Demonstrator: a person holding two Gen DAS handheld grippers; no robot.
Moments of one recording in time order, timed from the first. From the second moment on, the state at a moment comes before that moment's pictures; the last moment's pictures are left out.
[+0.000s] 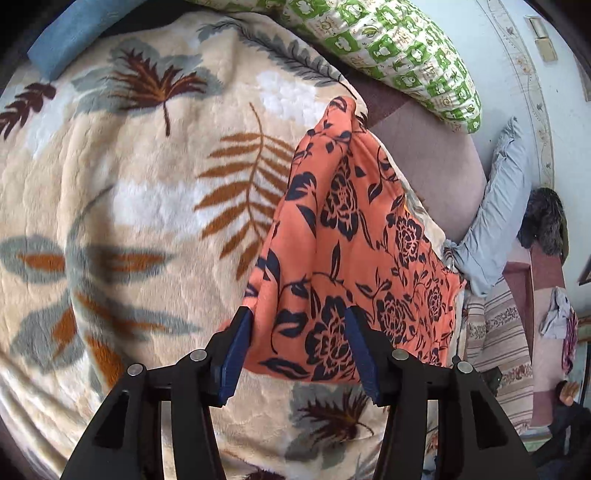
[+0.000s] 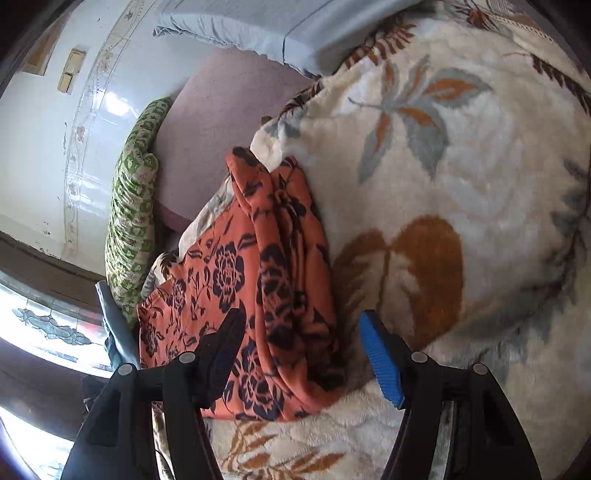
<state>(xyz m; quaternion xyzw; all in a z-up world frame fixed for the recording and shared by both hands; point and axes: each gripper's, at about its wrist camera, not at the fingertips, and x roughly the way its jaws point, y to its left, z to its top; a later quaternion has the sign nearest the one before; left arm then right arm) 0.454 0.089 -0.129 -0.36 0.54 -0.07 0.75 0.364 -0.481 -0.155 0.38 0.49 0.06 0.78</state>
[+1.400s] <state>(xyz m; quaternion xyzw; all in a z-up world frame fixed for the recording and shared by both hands) 0.589 0.010 -0.155 -0.15 0.56 0.06 0.81 0.508 -0.462 -0.170 0.22 0.50 -0.07 0.83</state>
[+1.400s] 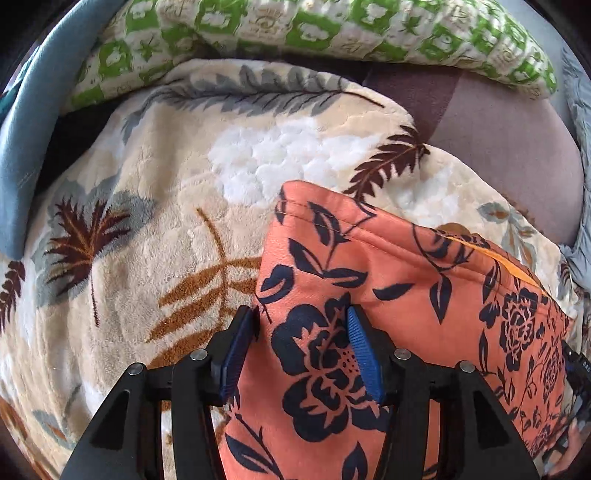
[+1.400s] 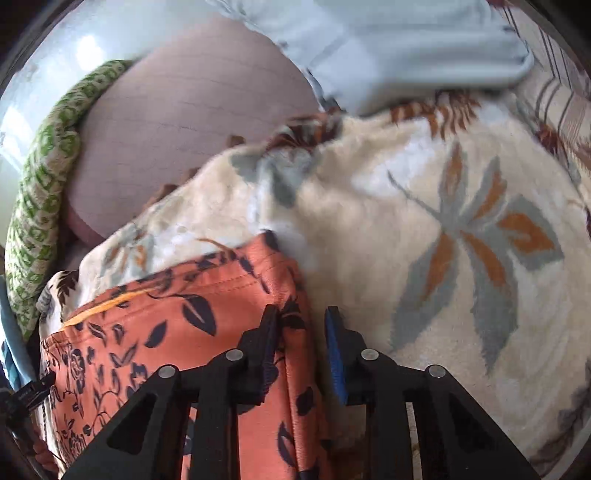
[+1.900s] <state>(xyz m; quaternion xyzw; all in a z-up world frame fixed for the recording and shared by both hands) 0.500 0.077 -0.136 -0.30 0.56 0.03 0.77 0.381 -0.470 -0.132 0.34 0.48 0.01 0.81</state>
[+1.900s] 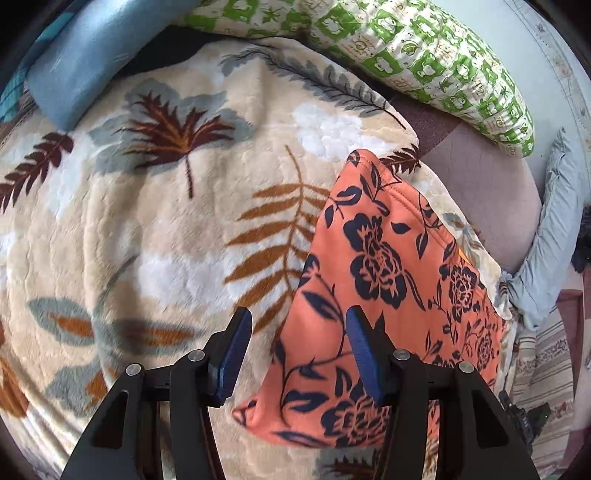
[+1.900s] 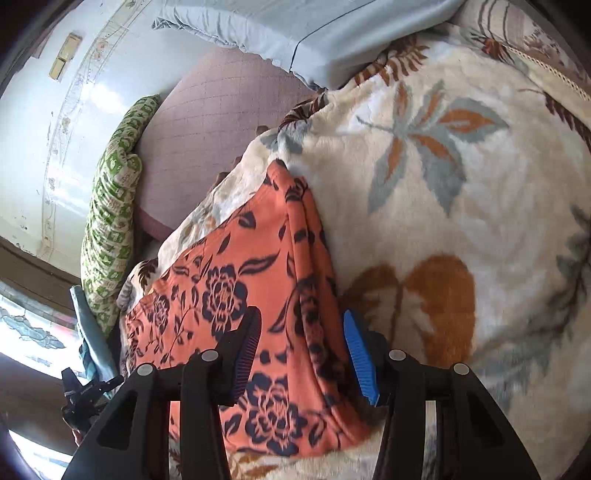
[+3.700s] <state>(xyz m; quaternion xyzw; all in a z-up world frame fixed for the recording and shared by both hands) 0.527 0.123 -0.142 -0.36 0.59 -0.09 0.71 0.311 -0.037 -0.135 -0.24 0.44 0.18 0.85</state>
